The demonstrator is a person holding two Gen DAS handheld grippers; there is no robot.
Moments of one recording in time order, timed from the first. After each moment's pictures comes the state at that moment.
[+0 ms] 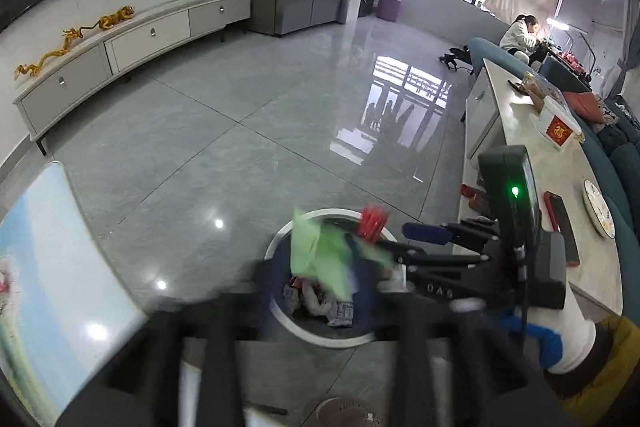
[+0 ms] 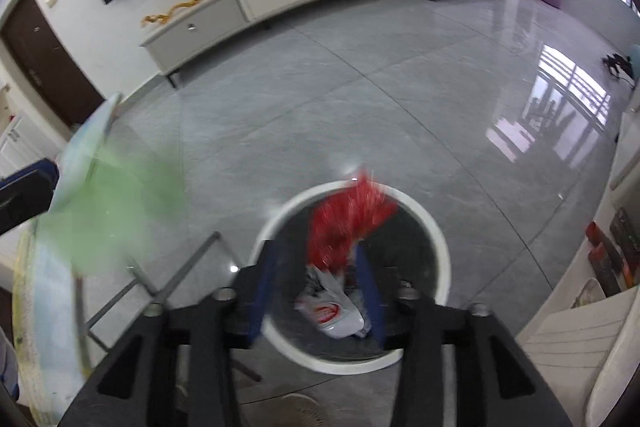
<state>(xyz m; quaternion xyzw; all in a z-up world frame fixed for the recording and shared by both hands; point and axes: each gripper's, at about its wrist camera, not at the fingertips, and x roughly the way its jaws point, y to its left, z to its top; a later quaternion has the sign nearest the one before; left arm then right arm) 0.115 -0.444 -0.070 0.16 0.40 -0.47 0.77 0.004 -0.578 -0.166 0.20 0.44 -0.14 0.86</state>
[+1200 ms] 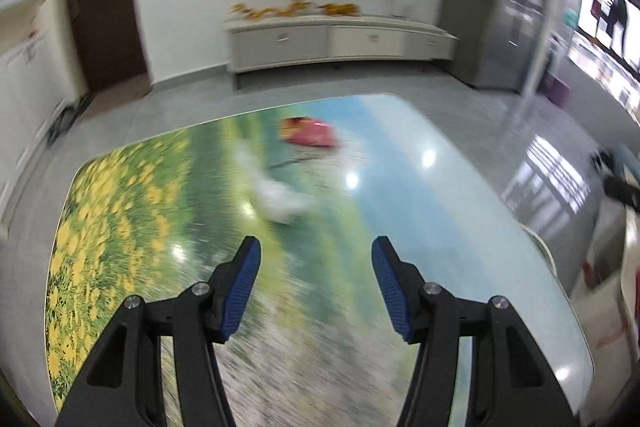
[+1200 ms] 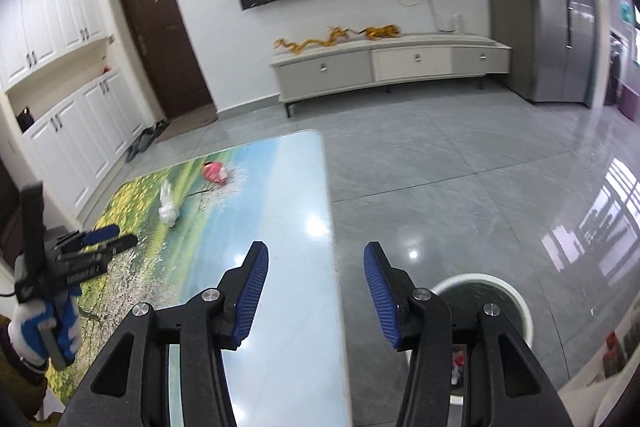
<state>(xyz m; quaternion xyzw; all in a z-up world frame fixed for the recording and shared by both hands) 0.192 -0.098 -0.064 0.05 0.39 -0.17 0.90 0.050 -0.376 -0.032 0.09 0.35 0.02 0.93</state>
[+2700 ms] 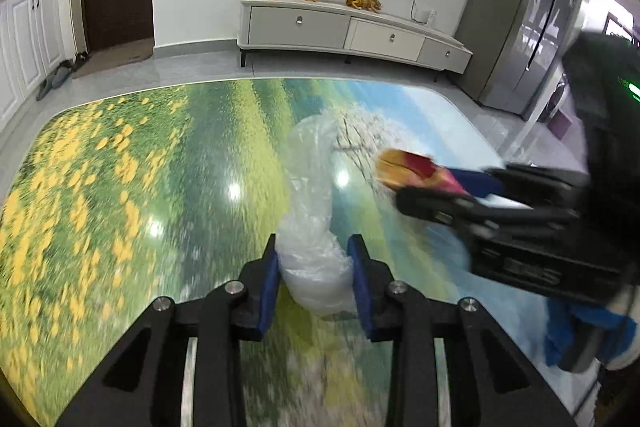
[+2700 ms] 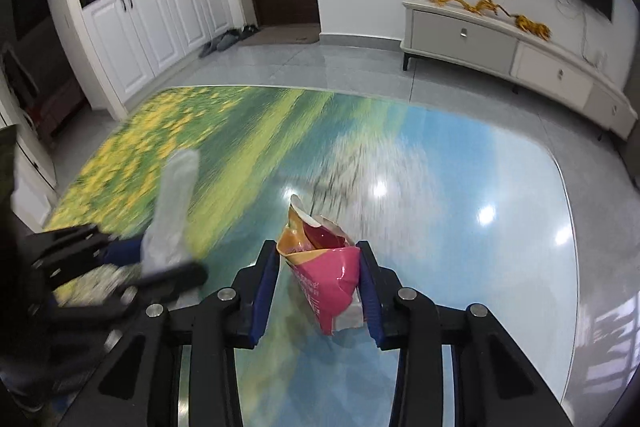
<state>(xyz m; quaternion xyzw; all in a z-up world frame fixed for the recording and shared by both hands) 0.215 -0.070 -0.120 -0.01 0.41 -0.17 0.90 0.221 -0.209 -0.135 -0.03 0.43 0.19 0.88</state>
